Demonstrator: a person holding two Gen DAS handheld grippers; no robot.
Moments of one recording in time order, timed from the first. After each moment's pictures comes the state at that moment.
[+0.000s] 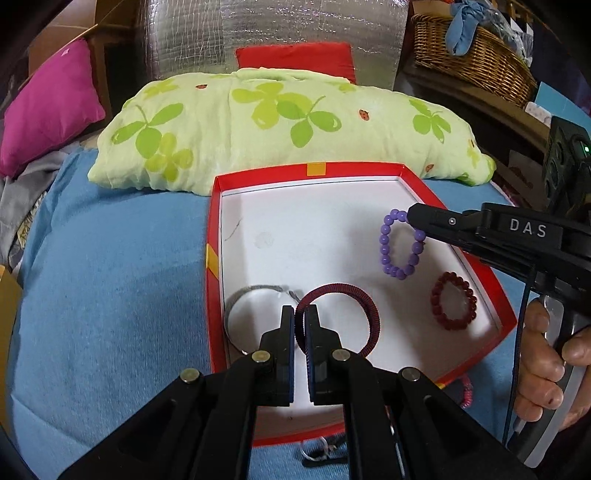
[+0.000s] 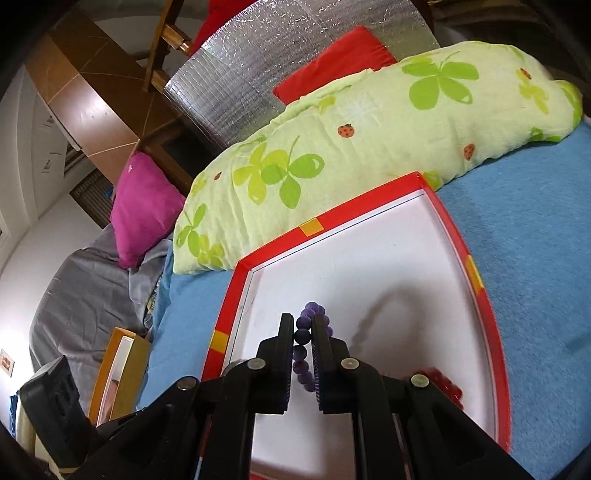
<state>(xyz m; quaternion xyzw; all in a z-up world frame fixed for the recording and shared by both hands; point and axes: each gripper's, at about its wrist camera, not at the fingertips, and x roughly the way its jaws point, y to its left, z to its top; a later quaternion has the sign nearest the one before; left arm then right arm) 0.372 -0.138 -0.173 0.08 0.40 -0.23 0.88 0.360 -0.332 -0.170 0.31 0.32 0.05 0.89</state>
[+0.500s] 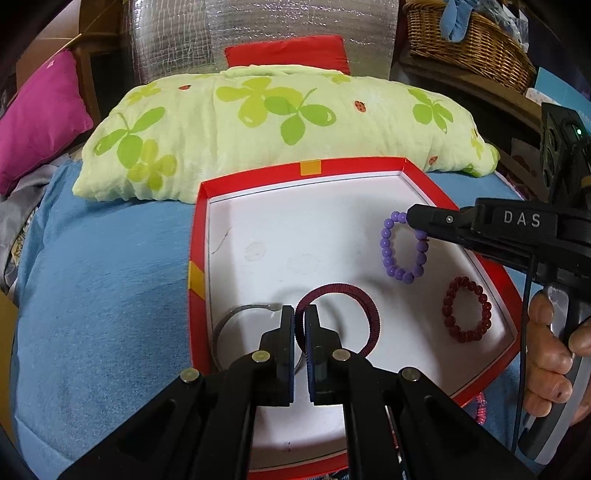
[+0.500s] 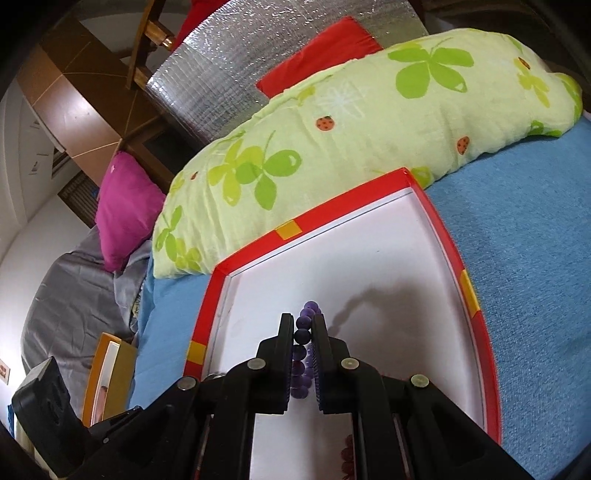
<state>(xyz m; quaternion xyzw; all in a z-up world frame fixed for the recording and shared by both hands) 0.388 -0.156 -0.182 0.10 0.40 -0.23 0.88 0.381 -0.348 -0.183 0.31 0.34 0.03 0.89</state>
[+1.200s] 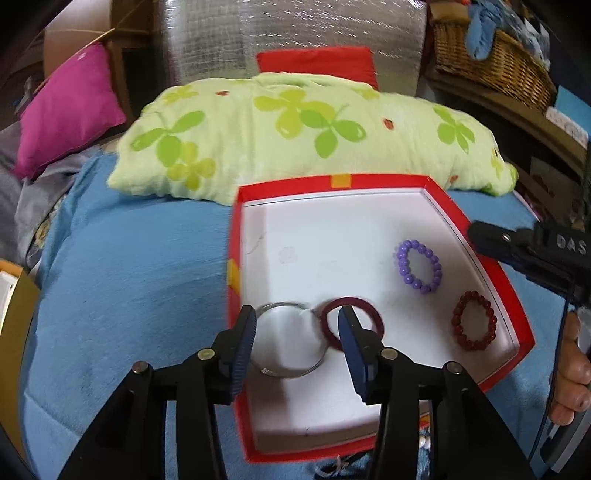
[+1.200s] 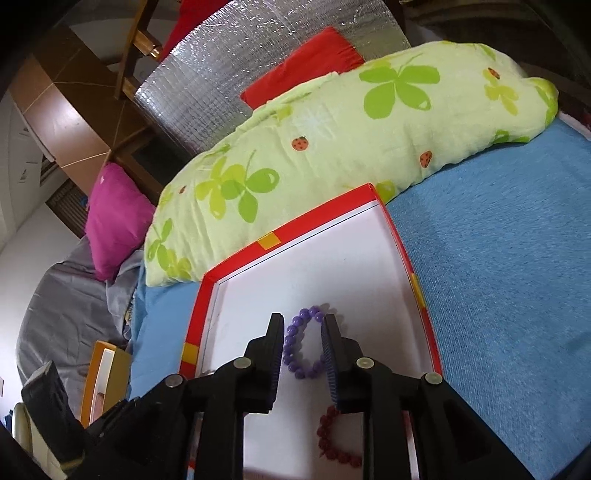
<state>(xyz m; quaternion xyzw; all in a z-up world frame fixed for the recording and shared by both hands) 0.379 -0.132 -0.161 0.08 0.40 -0.18 0.90 0.352 -0.361 -0.164 0.31 0.34 0.00 0.89</state>
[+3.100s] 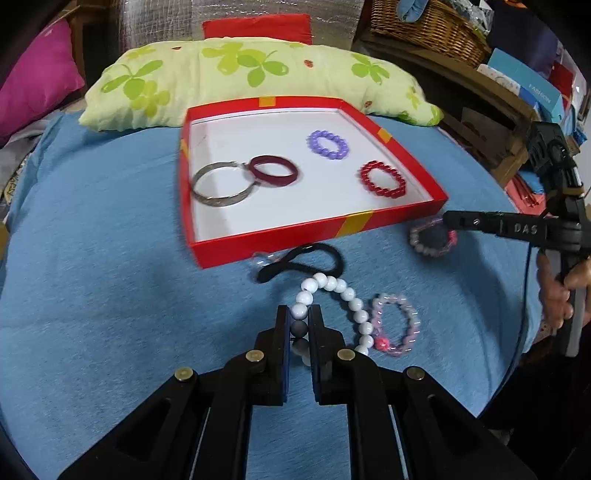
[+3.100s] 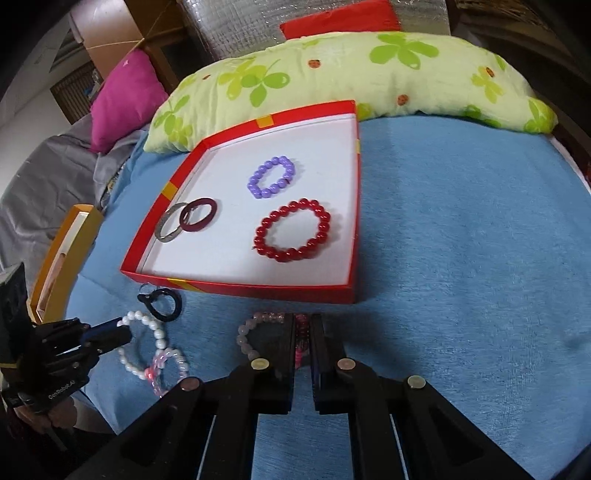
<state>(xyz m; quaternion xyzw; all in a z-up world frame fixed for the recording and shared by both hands) 0.276 -0.097 -0.191 0.09 0.46 -0.30 0.83 0.249 -0.352 -0.185 0.15 0.46 0.03 0.87</state>
